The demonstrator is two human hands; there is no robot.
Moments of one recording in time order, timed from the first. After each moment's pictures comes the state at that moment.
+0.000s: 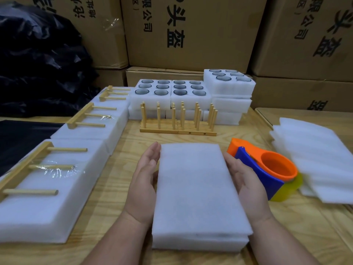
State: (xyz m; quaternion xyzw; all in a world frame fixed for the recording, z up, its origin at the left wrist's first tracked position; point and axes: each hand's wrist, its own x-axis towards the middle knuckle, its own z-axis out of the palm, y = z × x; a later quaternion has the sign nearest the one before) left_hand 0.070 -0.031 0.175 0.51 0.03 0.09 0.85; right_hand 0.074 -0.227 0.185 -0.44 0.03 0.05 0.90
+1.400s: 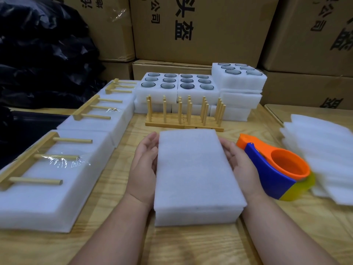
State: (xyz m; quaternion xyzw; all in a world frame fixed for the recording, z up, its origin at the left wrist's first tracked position) left_hand 0.088 -0.024 0.179 0.48 0.08 0.13 0.86; right_hand 0.111 -0.222 0.182 -0.62 -0.01 0.03 0.79
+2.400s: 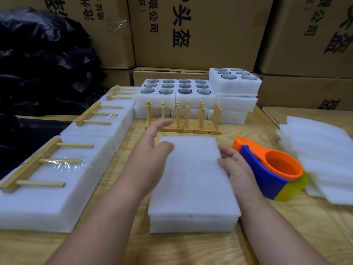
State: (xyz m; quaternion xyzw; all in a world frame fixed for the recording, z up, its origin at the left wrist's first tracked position) left_hand 0.075 -0.025 0.232 0.77 -0.03 0.14 0.63; right_hand 0.102 -0.229 0.178 -0.62 0.04 0.02 0.78
